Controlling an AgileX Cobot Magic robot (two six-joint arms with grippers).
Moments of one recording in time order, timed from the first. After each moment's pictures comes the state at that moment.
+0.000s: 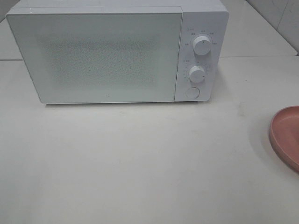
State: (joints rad) left arm 0.11 -0.01 -0.51 -0.15 1.07 0.05; right arm 0.12 -0.01 -0.50 0.13 1.00 0.05
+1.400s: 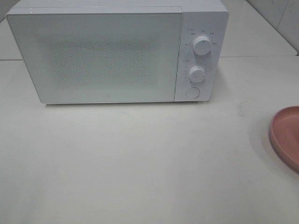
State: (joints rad) left arm 0.11 -0.01 -0.51 -0.15 1.07 0.05; right arm 0.12 0.25 -0.53 0.15 0.80 0.05
